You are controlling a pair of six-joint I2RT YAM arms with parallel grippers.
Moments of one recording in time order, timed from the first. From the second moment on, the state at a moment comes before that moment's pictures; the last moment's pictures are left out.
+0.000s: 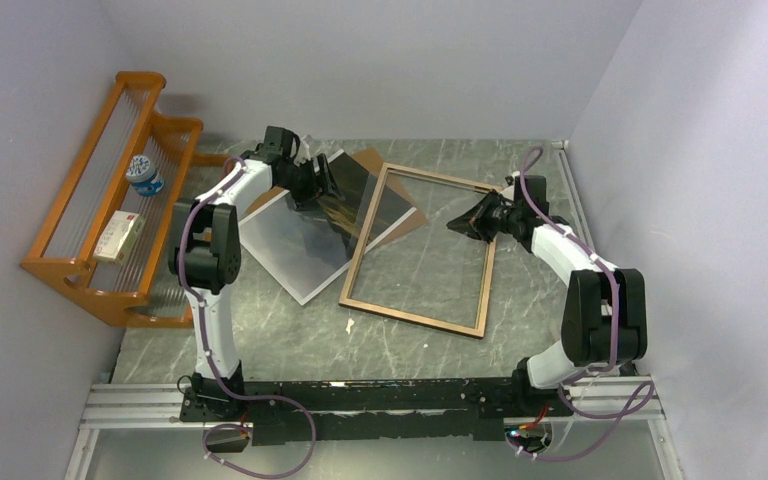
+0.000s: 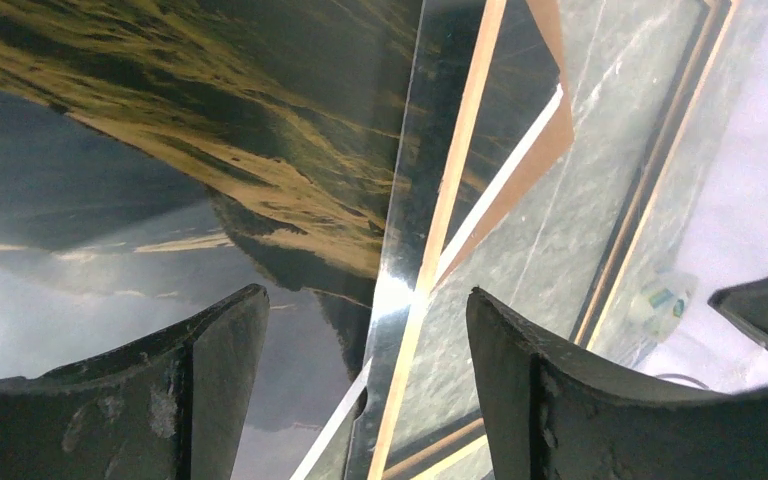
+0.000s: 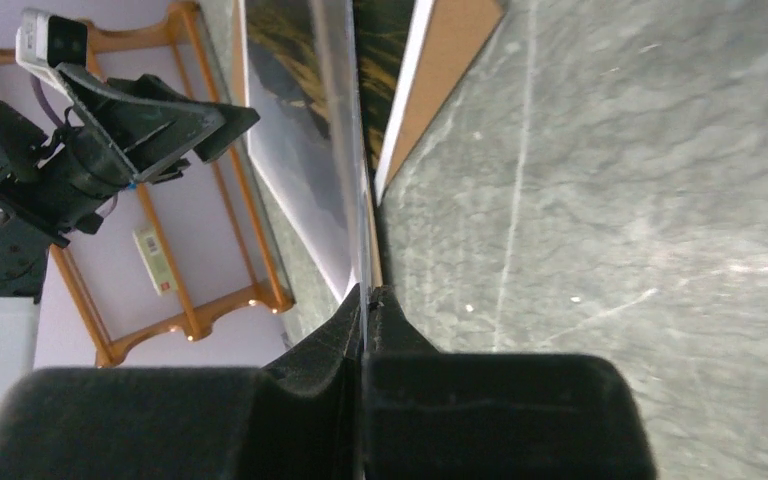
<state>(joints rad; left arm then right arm) -0.19 2.09 1.68 -0.56 0.51 -0.47 0.04 1.51 0.93 -0.15 -0.63 0.88</state>
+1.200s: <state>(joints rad) -0.29 2.26 1.73 -0.54 0.64 -0.46 -0.10 1.54 0.77 -0.03 -0.68 0.64</state>
